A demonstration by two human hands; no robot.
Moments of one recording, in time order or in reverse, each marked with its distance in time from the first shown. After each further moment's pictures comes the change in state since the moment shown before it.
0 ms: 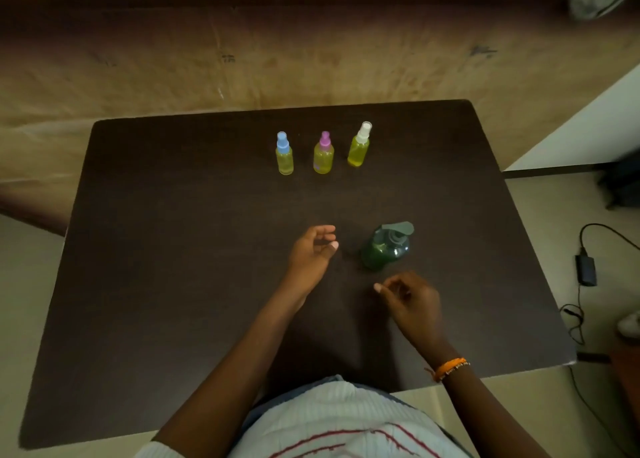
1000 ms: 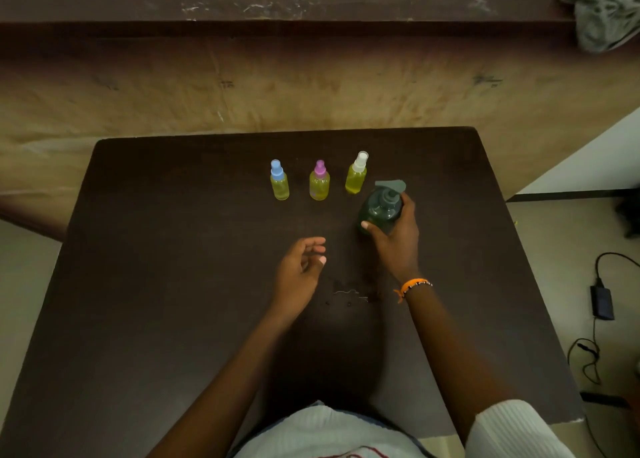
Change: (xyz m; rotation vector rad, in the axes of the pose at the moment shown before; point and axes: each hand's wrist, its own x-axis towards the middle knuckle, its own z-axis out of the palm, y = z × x) left_hand 0.023 0.012 0.005 0.004 0.099 0.131; right_hand 0.161 -0.014 0.014 0.268 0.100 0.124
